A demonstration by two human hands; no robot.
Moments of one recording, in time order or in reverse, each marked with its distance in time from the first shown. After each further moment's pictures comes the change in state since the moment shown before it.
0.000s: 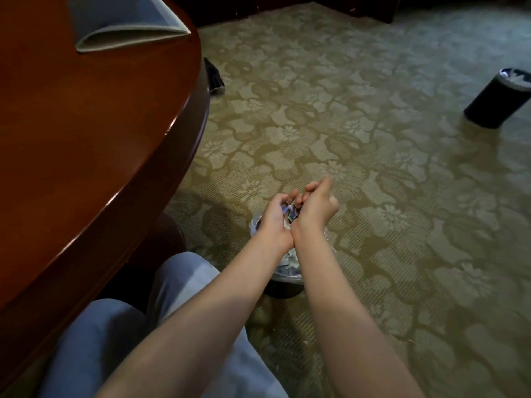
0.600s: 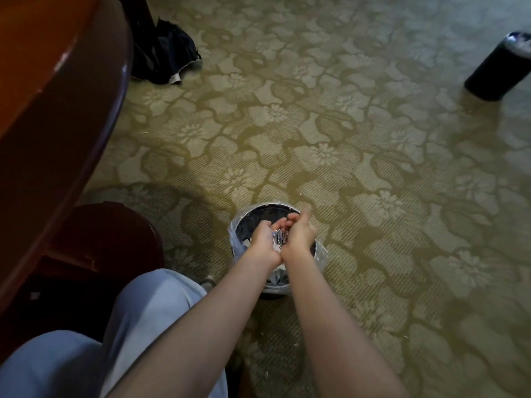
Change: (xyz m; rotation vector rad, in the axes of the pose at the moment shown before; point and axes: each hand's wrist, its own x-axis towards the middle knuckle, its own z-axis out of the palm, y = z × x) left_hand 0.115 -0.029 -0.035 0.040 0.291 -0.174; right_hand 0.112 0.076 -0.051 -0.264 0.191 0.279
